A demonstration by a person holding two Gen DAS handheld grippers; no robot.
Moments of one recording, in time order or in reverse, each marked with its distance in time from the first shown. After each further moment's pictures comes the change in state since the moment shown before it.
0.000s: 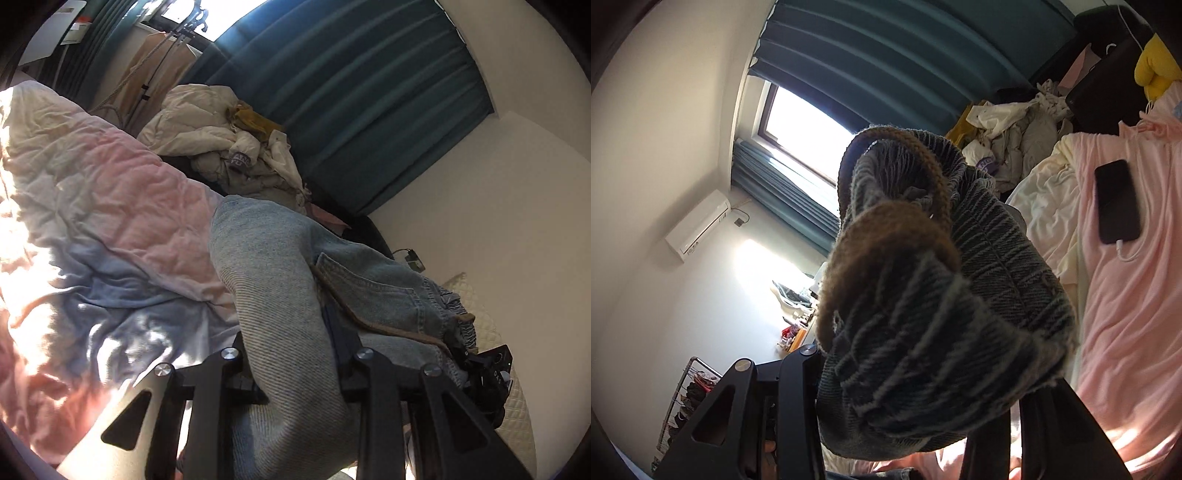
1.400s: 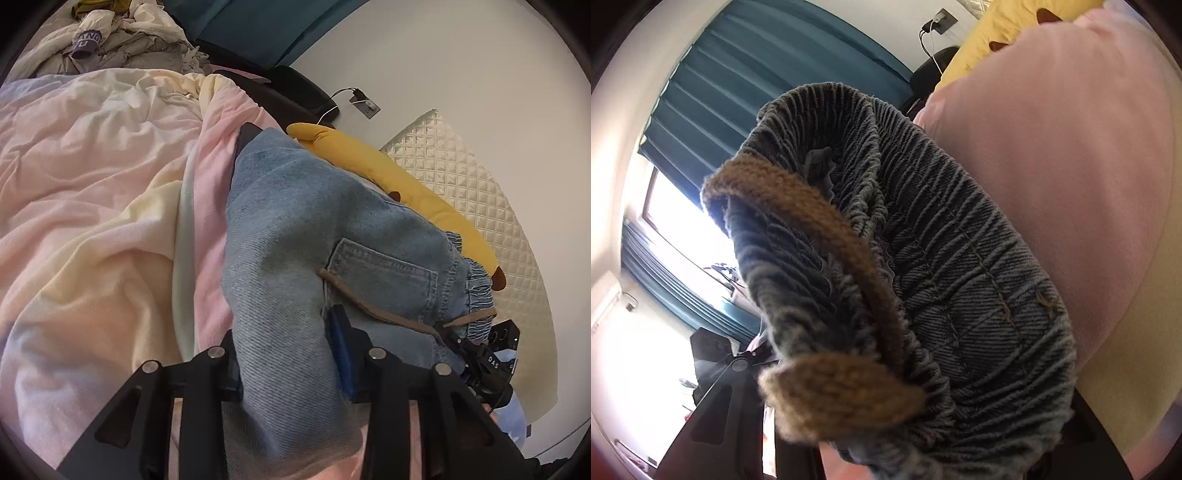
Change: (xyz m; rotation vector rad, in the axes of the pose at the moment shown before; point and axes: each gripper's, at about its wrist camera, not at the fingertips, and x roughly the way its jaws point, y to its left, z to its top) left arm 0.323 -0.060 -0.104 0.316 0.519 -0.214; right arm -0.164 -0.230 -0.035 0.154 -0.290 -0.509
